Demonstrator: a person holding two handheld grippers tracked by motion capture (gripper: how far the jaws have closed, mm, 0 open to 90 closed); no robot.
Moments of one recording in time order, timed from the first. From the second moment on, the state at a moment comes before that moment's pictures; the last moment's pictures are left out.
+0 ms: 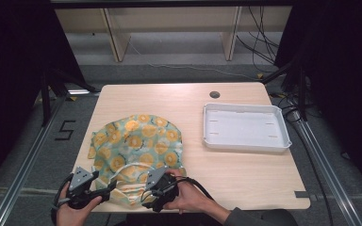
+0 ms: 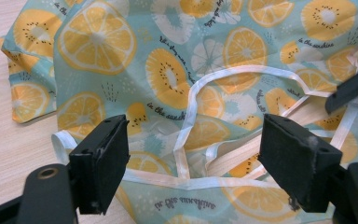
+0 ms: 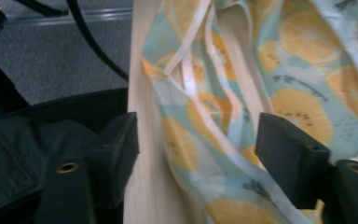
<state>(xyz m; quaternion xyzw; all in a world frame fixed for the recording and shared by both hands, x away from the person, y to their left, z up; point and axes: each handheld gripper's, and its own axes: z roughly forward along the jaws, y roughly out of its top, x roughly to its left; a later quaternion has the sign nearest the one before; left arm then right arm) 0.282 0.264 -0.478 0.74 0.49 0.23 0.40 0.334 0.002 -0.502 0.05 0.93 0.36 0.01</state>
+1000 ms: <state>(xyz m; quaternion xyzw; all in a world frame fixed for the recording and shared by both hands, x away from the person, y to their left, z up) 0.269 0.255 -0.463 0.75 0.45 0.24 0.43 0.398 -0.016 -0.422 0.10 0.87 0.47 0.05</state>
